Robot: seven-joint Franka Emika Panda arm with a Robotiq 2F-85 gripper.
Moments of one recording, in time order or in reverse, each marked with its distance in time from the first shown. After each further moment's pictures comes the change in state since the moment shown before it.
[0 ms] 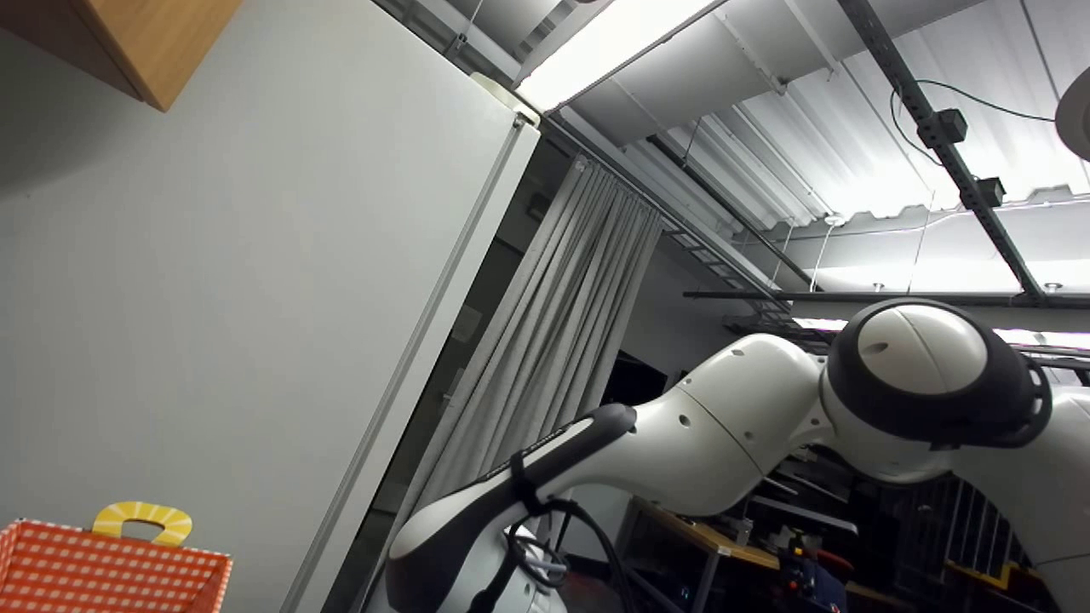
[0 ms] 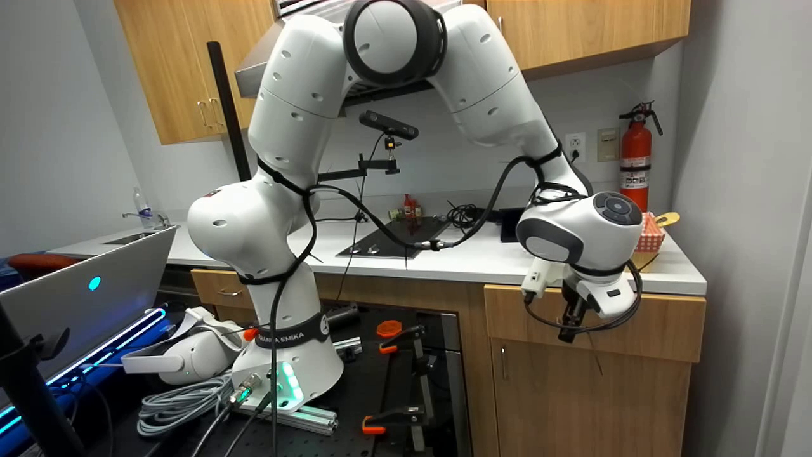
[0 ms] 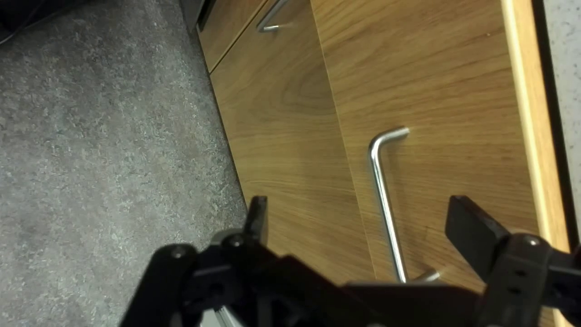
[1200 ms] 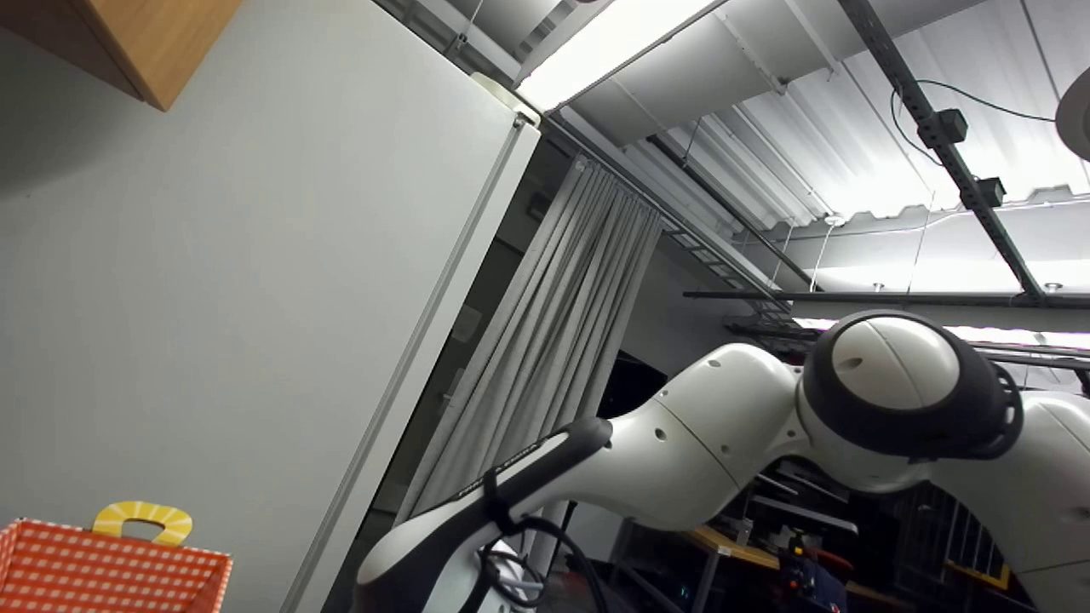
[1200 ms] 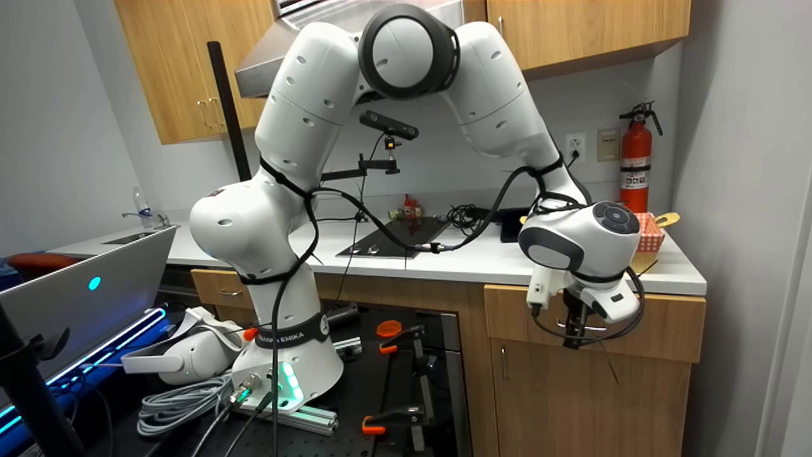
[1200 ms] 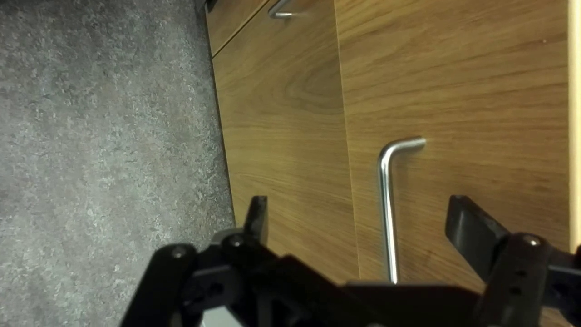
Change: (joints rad) arm 0.058 0.065 -0.029 0.050 0.000 0.028 -0.122
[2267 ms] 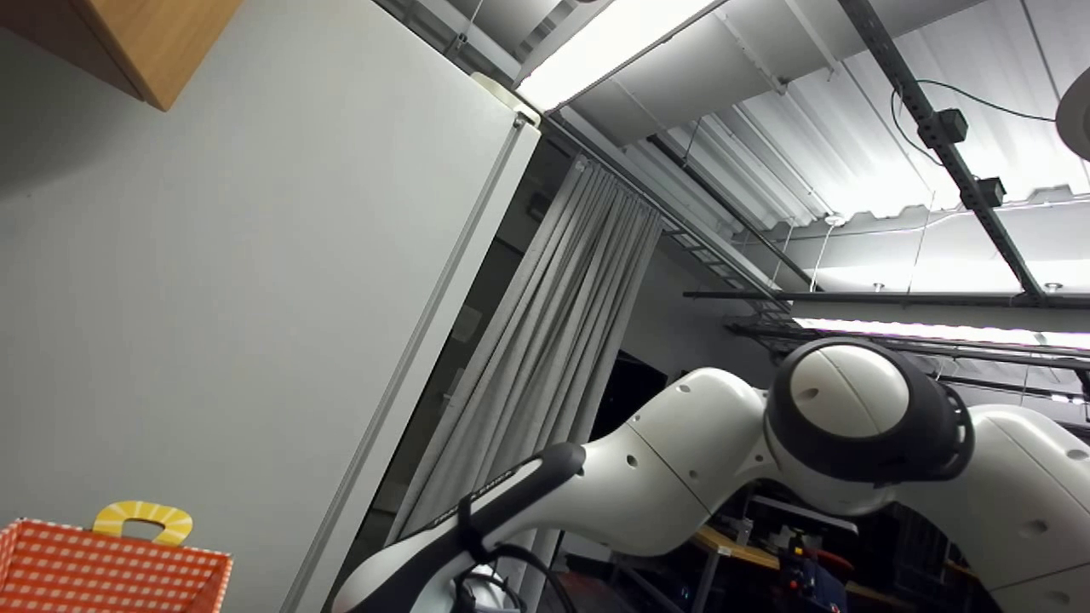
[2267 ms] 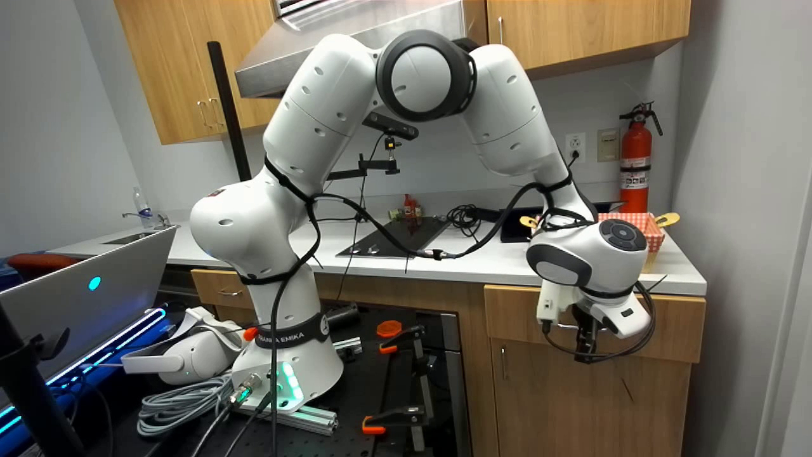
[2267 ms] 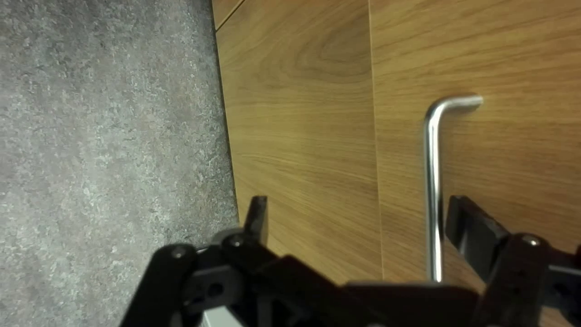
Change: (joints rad) arm 0.007 0.103 -0.011 0.082 -0.024 0.054 -0.026
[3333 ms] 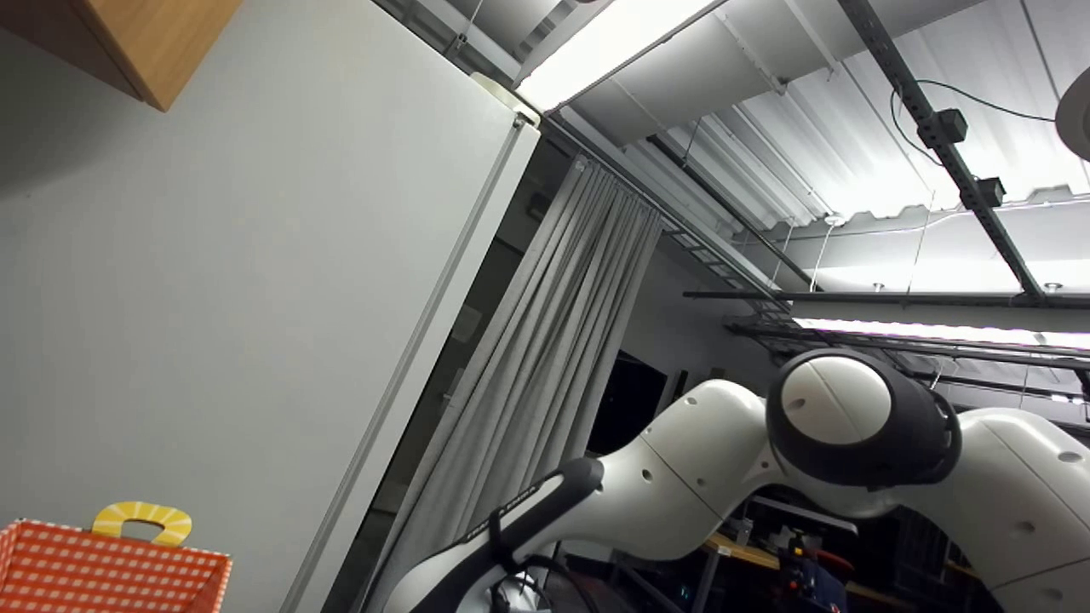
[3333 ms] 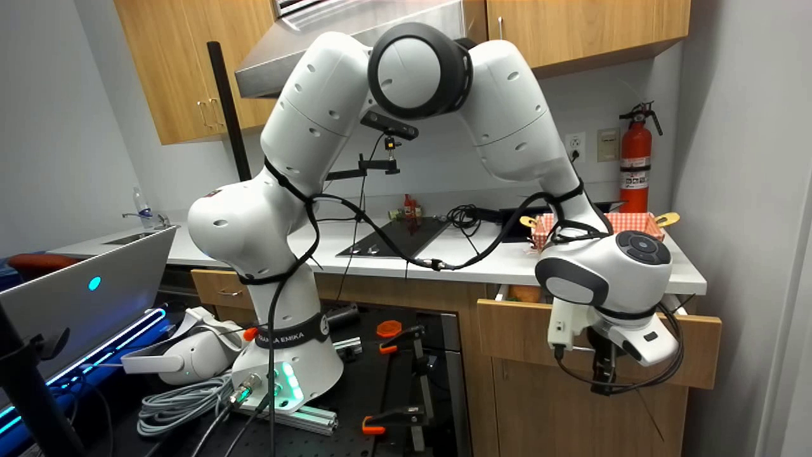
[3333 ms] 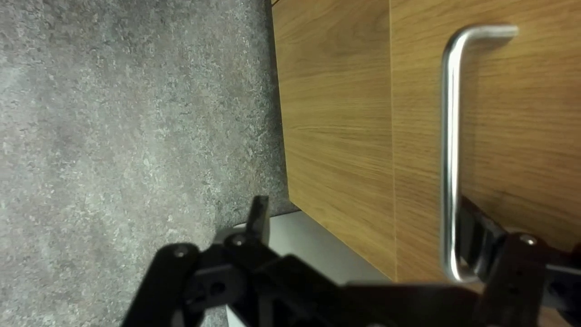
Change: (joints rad) arm -0.062 -0.006 -0.062 -0.016 -0.094 -0.002 -0.009
